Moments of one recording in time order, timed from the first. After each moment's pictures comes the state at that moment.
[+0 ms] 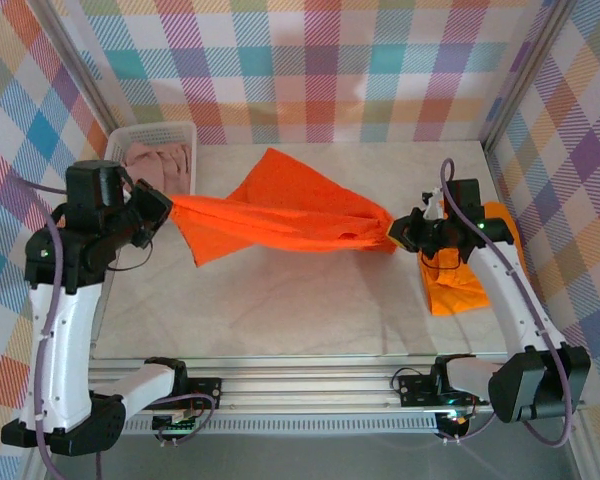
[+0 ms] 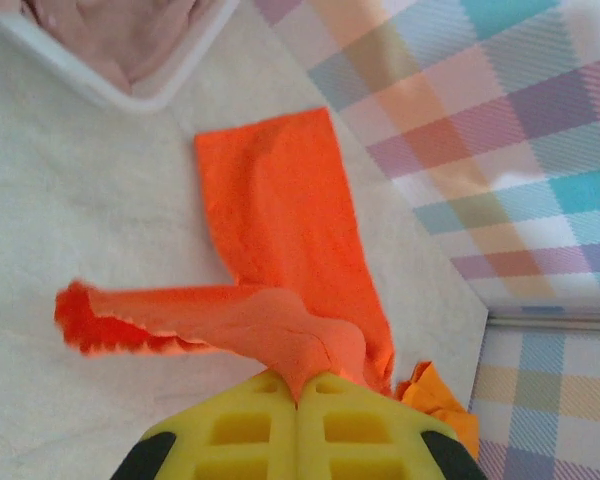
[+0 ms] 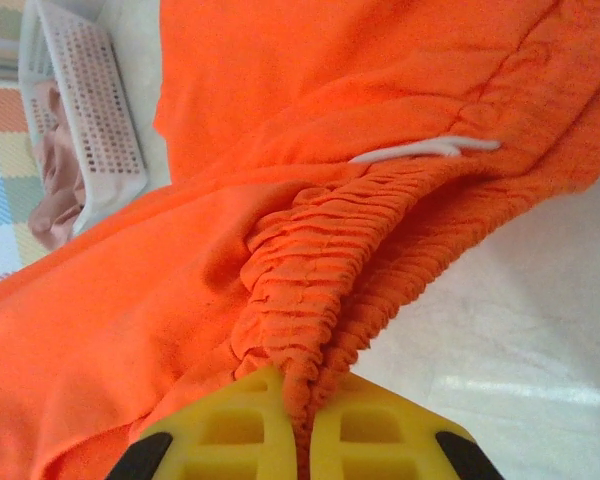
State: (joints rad) left arm -0.14 1.08 1.72 -1.26 0.01 -0.96; right arm 0.11 1.19 1.09 -0.84 -0.60 0.68
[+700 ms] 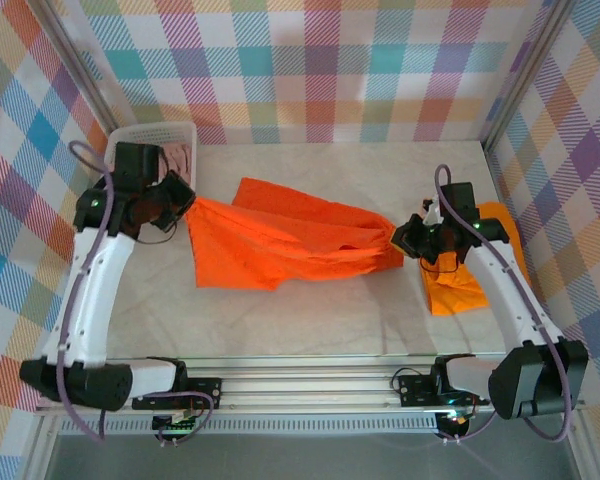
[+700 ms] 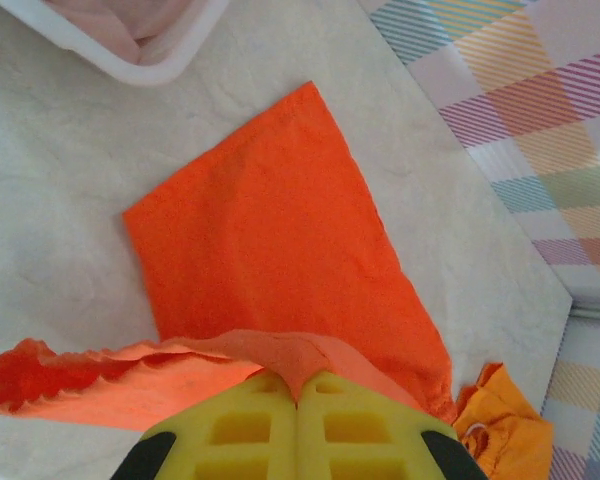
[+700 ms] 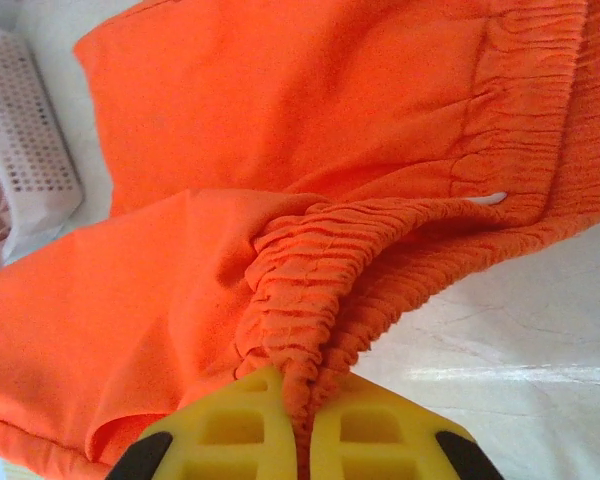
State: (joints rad) left arm -0.14 1.30 1.60 -1.11 0.04 -0.92; right arm 0.12 1.22 1.06 -0.86 -0.47 0.70
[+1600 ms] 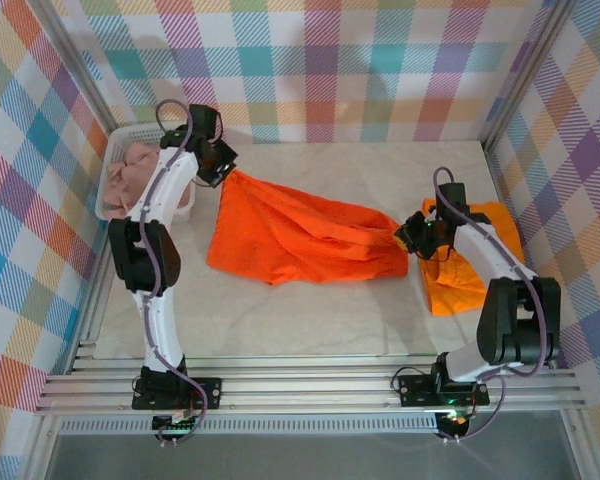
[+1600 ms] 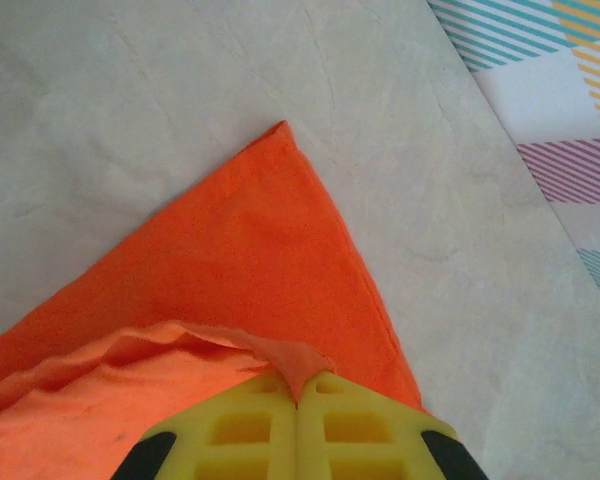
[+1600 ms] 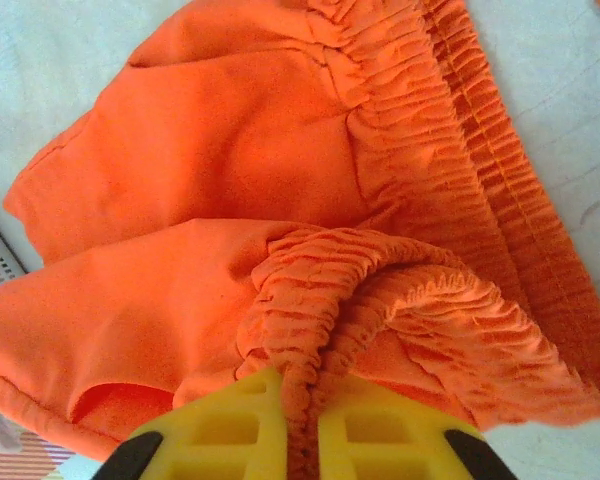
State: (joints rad) left arm -0.14 2.12 2.08 -0.94 0.10 -0.96; right arm 0.02 1.51 1.00 -0.59 -0.46 0.88
